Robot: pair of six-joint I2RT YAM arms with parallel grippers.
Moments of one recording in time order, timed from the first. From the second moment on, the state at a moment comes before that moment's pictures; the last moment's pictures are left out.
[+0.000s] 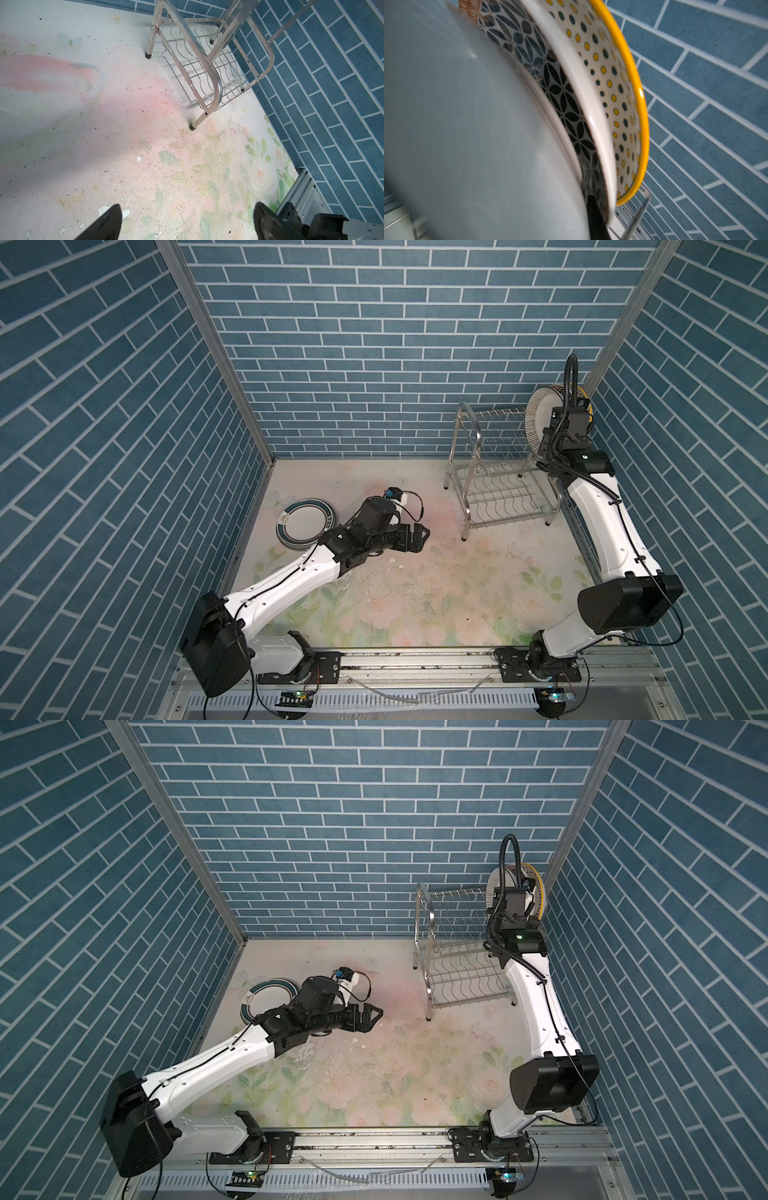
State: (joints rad) left arm -0.76 1.31 1.03 -0.33 0.13 -0.53; right arm 0.14 1.58 1.78 -0.68 0.64 0.17
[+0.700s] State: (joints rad) left arm -0.76 1.32 0.96 -0.28 0.13 -0.57; right arm 0.15 1.53 1.72 -0.56 0.65 0.13
